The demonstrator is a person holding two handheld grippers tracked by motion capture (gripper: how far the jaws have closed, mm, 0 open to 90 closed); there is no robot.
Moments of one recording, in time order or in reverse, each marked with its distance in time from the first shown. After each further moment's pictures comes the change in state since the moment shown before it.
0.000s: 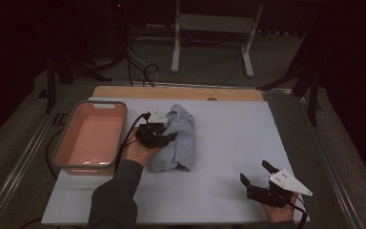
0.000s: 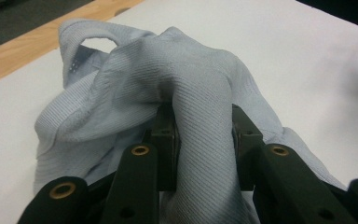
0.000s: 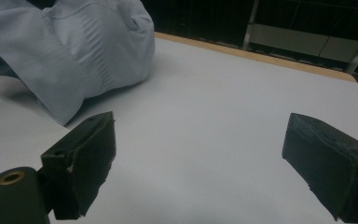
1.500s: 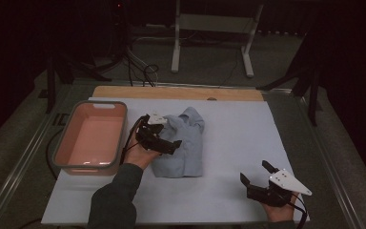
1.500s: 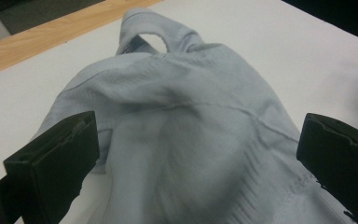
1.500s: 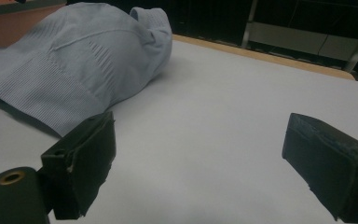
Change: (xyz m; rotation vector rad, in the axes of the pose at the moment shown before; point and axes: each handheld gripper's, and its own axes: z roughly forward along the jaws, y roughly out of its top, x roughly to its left) left arm -0.002 -0.007 0.000 -0.035 0.052 -0.084; right arm 0.000 -0.001 0.001 0.006 -0.006 0.002
